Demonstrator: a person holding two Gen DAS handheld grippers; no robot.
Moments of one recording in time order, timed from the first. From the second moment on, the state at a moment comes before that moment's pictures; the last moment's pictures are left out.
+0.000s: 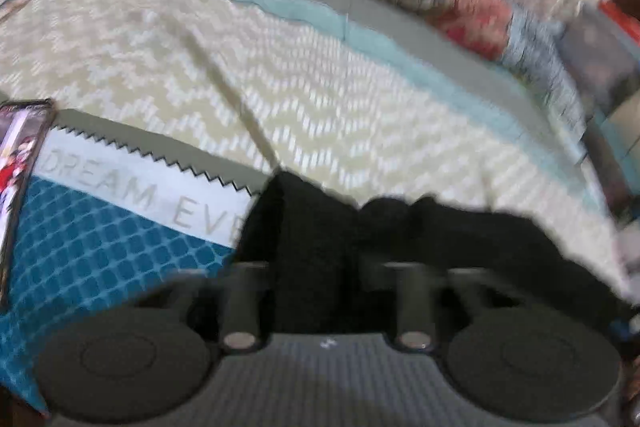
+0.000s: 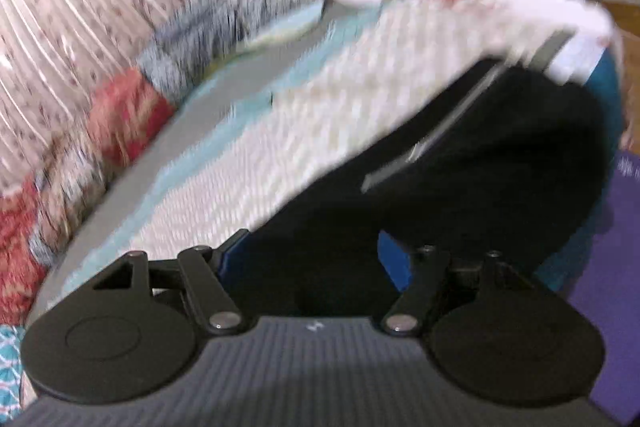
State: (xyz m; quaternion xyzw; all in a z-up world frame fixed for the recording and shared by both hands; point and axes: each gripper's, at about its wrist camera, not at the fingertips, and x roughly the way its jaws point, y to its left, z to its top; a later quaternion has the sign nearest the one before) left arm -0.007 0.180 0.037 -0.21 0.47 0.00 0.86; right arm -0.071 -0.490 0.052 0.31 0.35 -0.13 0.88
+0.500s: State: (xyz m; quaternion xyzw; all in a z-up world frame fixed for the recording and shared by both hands) left arm -0.079 0.199 0.087 -0.20 0.33 0.17 0.91; right arm -0.084 -0.490 0.058 0.21 0.34 -0.10 0.91
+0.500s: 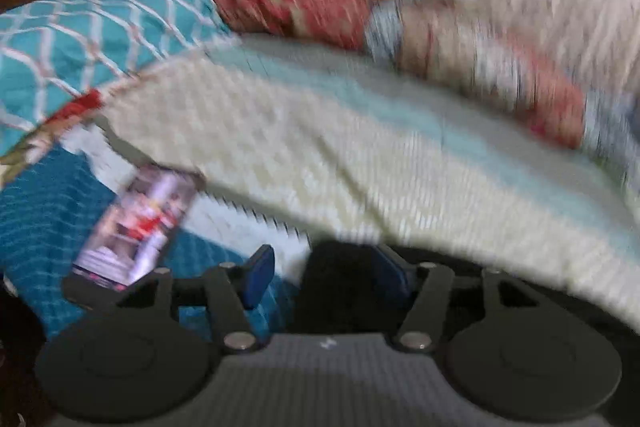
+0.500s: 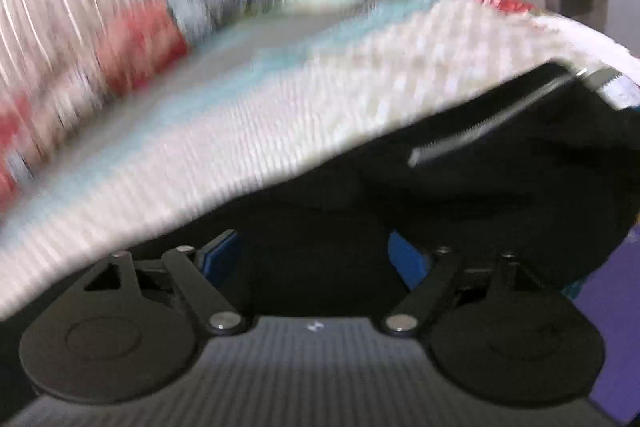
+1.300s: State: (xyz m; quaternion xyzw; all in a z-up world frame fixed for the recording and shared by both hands) left arm -0.033 0.045 0.040 -0.14 0.52 0.05 0.84; right arm -0.178 -0.674 -0.003 0.48 0.20 -0.21 0.83
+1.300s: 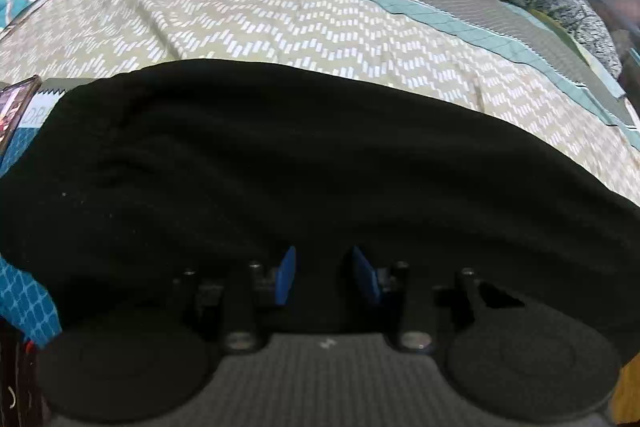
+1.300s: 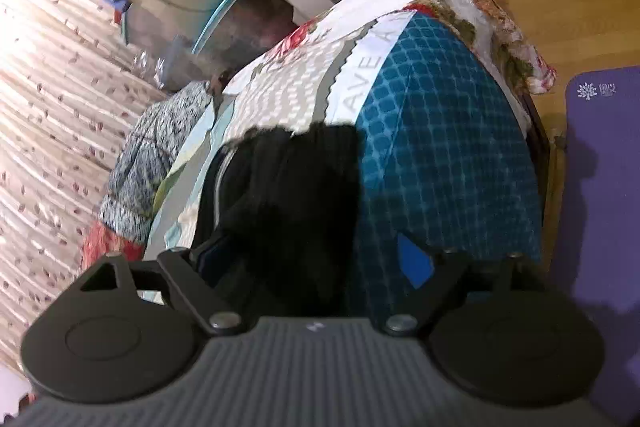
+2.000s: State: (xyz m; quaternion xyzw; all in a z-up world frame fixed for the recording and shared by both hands) left arm -0.027 0.010 0.063 -0.09 0.50 0.02 0.86; right arm -0.152 -0.657 0.018 0.30 0.23 -0.28 0.88
